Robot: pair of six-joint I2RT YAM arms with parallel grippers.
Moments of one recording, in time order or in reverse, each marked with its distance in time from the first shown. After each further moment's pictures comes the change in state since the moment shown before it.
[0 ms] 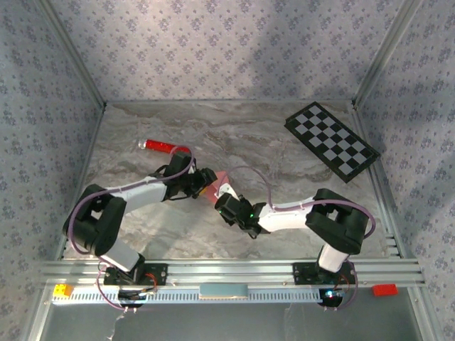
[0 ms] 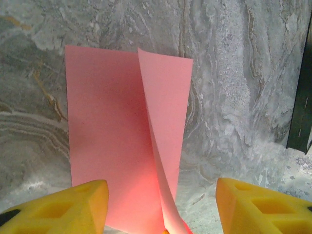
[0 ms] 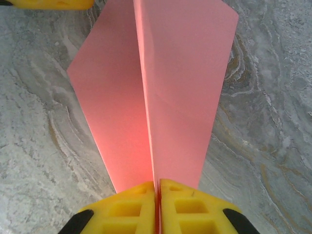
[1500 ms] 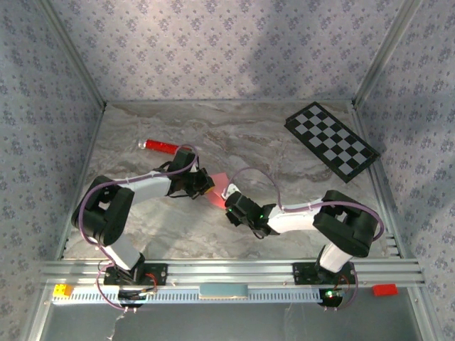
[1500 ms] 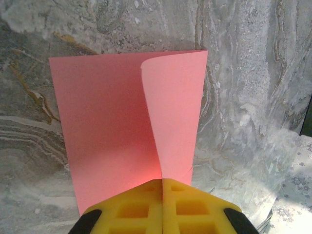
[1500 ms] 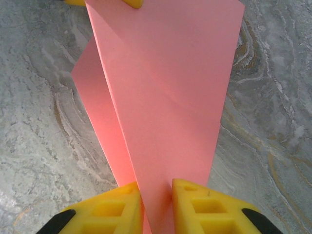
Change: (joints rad) left arm 0.011 0.085 0.063 -0.064 0.079 0.041; right arm -0.048 -0.067 -0.113 0.115 -0.119 -0.037
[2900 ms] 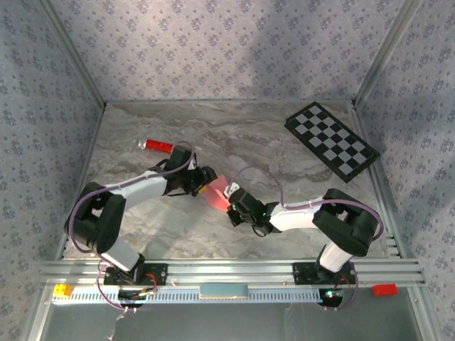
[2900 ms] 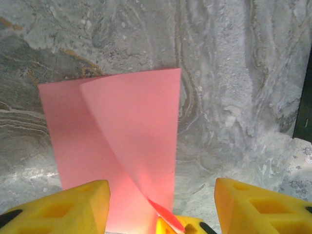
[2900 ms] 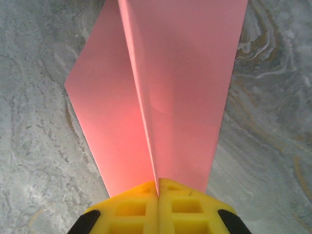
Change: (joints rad) left arm 0.007 -0.085 0.015 -0.070 -0.043 0.015; right arm -0.056 0.003 -0.027 0.063 -0.146 0.040
